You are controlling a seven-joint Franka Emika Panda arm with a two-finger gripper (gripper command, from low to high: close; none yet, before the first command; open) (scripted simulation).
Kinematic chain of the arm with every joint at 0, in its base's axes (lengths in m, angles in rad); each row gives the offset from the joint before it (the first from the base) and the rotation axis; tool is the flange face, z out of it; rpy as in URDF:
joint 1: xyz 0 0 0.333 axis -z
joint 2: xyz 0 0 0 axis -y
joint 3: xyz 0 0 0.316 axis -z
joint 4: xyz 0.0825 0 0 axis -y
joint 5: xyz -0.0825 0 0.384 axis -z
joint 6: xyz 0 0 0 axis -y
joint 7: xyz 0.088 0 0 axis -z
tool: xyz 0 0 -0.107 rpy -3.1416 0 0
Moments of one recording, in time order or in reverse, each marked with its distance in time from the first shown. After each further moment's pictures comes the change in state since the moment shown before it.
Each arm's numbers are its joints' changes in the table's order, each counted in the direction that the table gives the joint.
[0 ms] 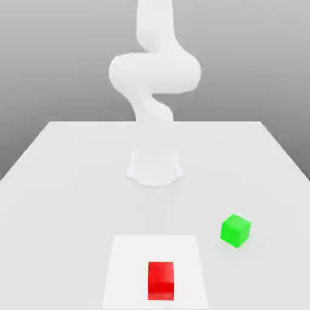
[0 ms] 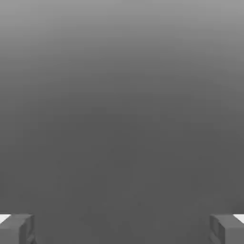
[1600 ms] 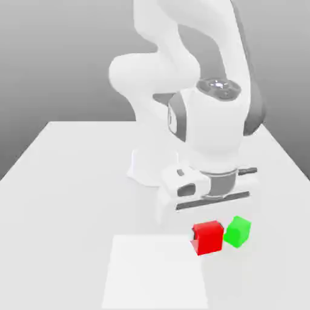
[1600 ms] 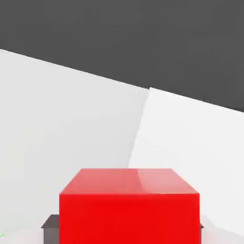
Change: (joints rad) arm -0.236 -0.664 -0.163 -0.407 -0.053 0.347 -0.163
